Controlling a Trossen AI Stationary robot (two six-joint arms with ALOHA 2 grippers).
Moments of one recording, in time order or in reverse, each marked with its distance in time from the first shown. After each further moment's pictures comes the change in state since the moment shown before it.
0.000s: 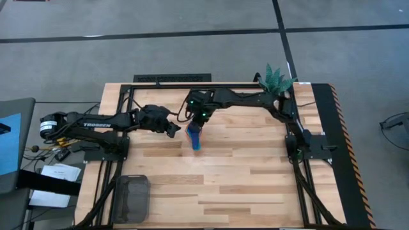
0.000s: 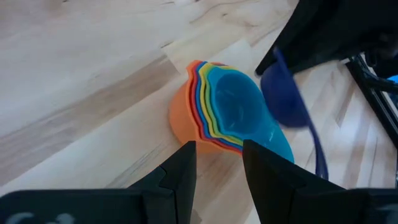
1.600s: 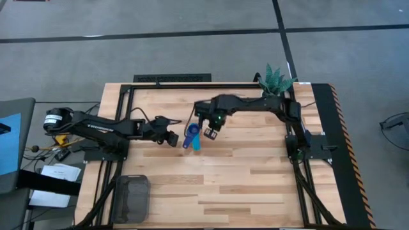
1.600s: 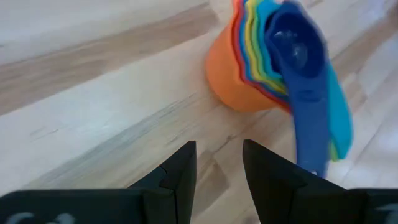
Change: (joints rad) left arm -0.218 0.078 0.000 -0.108 -0.259 -0.171; right arm 0.078 -0.089 -0.087 -0.348 0.331 0.038
